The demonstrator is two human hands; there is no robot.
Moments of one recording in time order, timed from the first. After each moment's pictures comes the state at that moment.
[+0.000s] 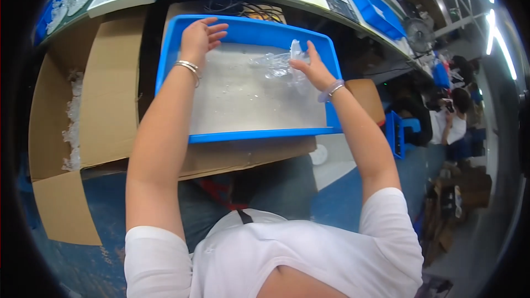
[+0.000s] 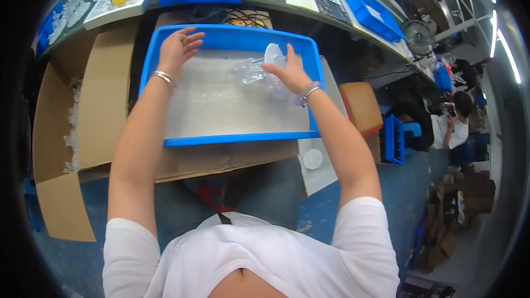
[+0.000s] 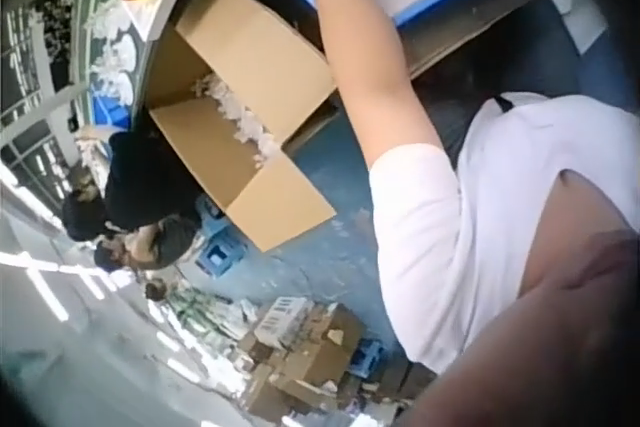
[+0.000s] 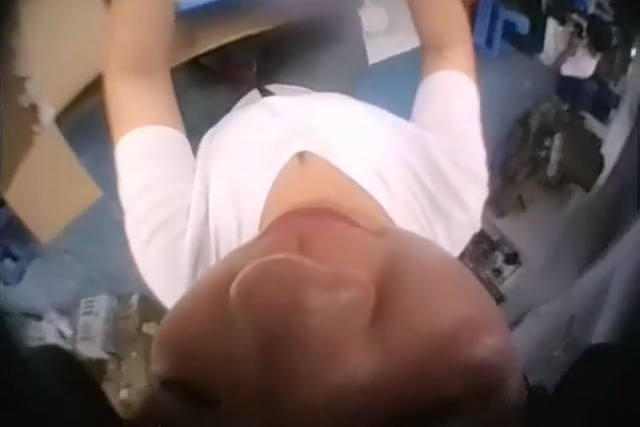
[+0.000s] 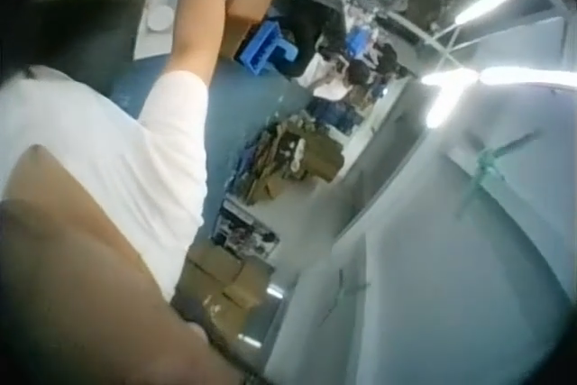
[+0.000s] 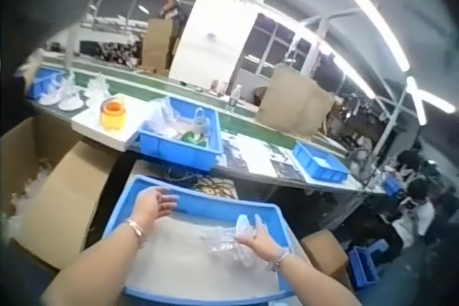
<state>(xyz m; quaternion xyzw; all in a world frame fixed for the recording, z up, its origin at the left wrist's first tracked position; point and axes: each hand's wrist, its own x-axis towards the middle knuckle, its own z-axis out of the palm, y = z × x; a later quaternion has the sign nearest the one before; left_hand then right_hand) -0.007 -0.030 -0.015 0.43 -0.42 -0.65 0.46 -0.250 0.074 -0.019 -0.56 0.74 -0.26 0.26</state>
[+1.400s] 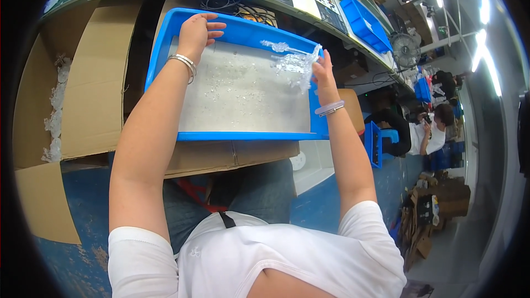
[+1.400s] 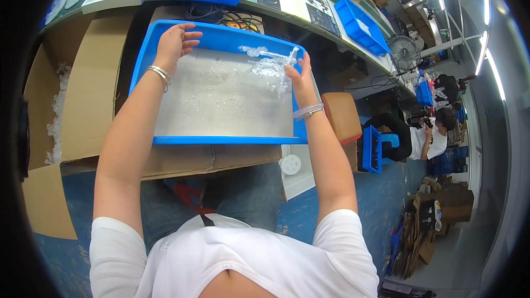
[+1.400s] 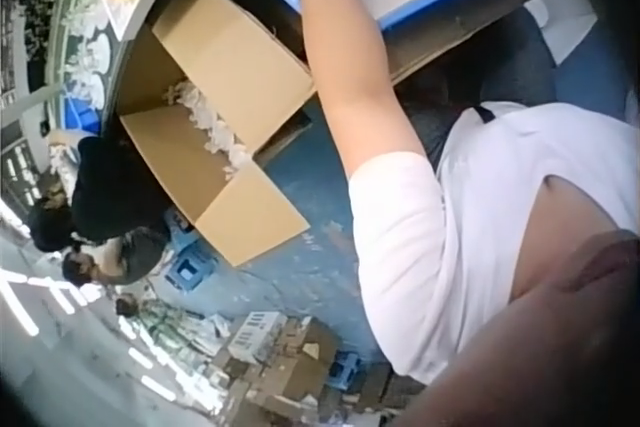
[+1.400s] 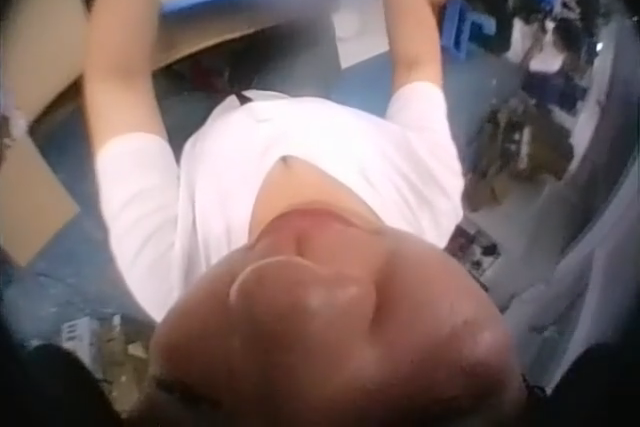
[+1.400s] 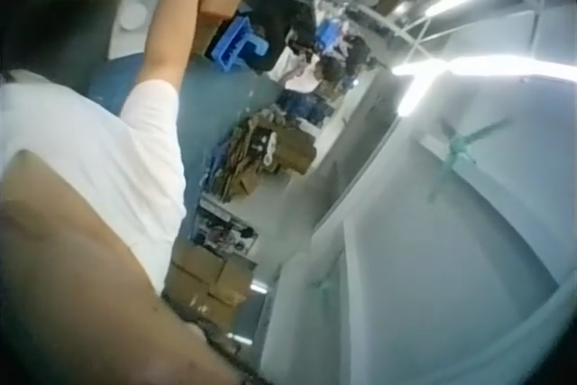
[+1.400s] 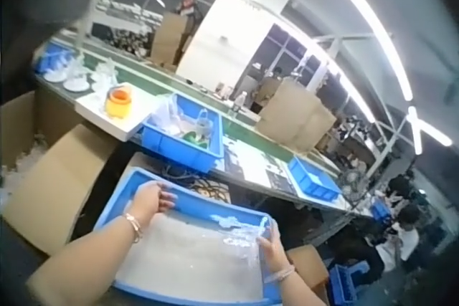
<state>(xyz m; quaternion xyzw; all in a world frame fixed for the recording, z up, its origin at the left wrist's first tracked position) -0.015 -0.025 -0.014 0.45 -0.45 -0.62 0.46 -0.258 0.103 0.000 -0.44 0.70 -0.47 0.30</state>
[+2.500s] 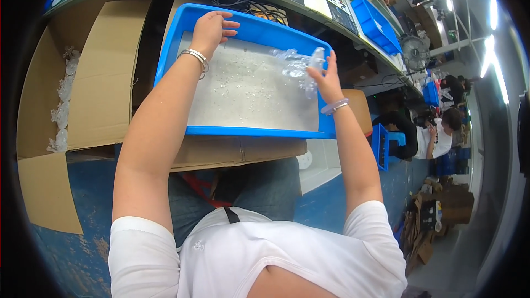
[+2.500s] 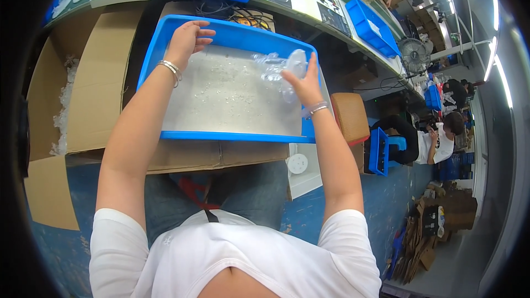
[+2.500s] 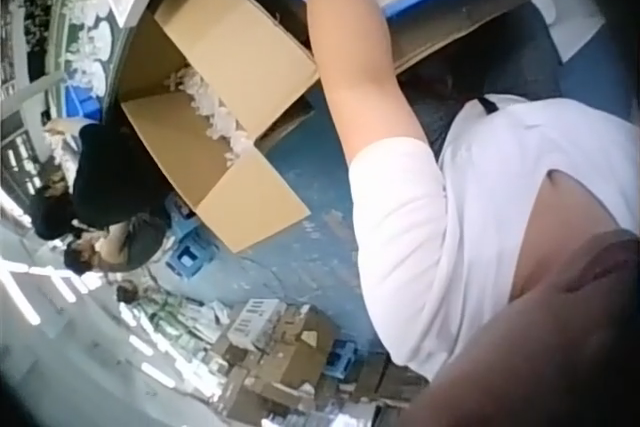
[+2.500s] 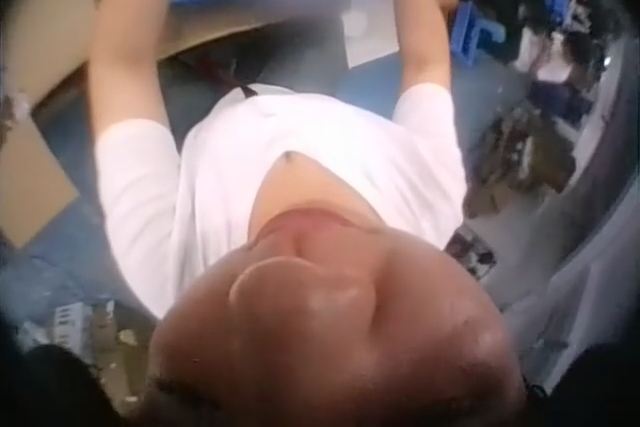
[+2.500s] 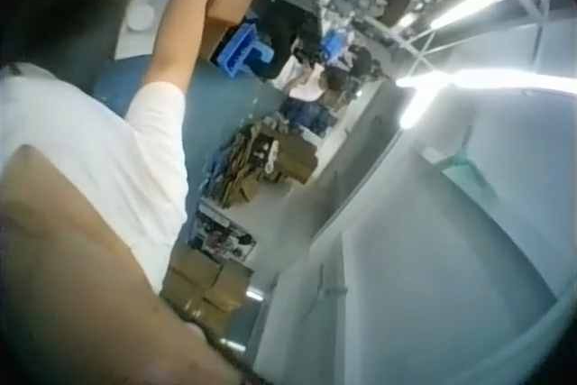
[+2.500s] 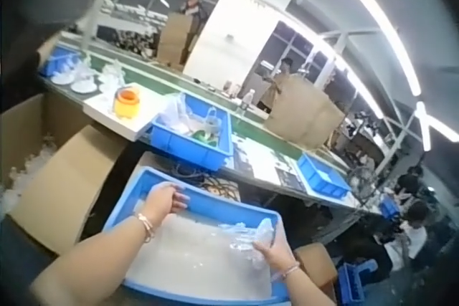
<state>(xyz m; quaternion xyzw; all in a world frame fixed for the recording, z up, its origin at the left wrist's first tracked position) -0.017 -0.022 -0.014 0.44 -0.47 -0.62 0.45 -0.277 0.098 -0.021 -0.56 0.75 -0.32 0.15</state>
